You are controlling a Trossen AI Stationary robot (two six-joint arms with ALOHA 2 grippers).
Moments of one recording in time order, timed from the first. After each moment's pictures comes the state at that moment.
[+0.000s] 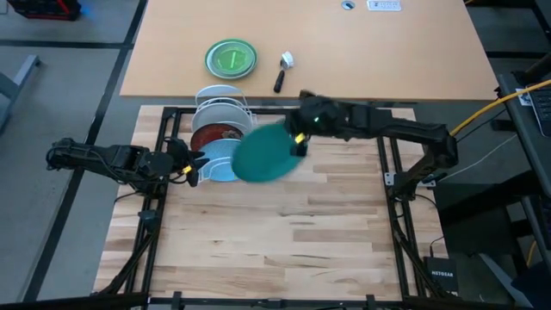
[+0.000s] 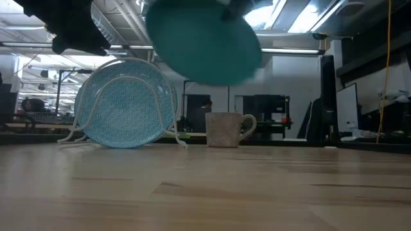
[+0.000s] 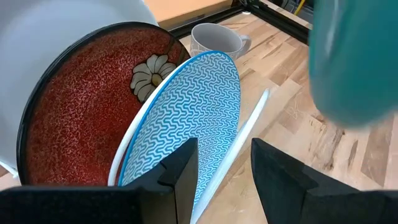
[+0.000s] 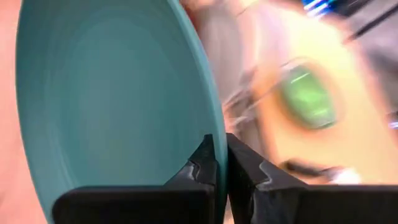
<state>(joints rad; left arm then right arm) -0.17 0.57 0.62 -0.67 -0.66 -0.67 -0.15 1.59 1.68 -0.72 0.26 -0.34</state>
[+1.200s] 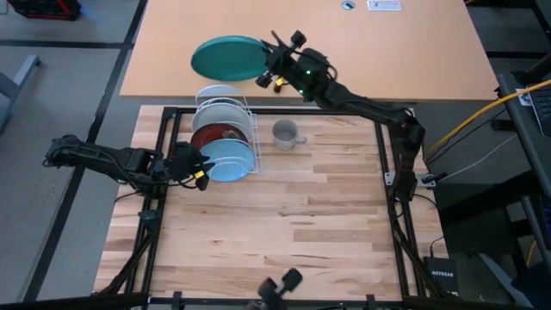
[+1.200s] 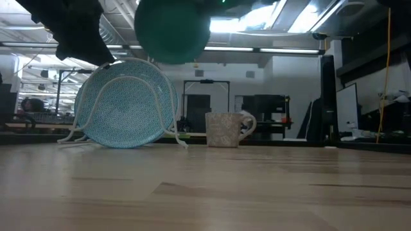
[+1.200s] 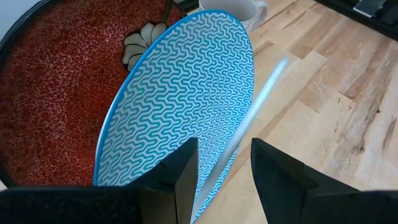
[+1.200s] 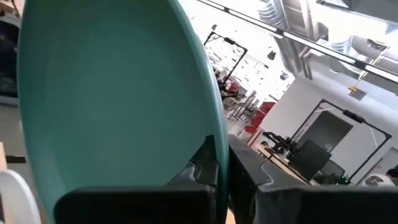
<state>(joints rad) -0.17 0.73 0.62 -0.66 -0.66 -0.71 -0.43 1.89 1.87 0.22 0.34 -0.65</state>
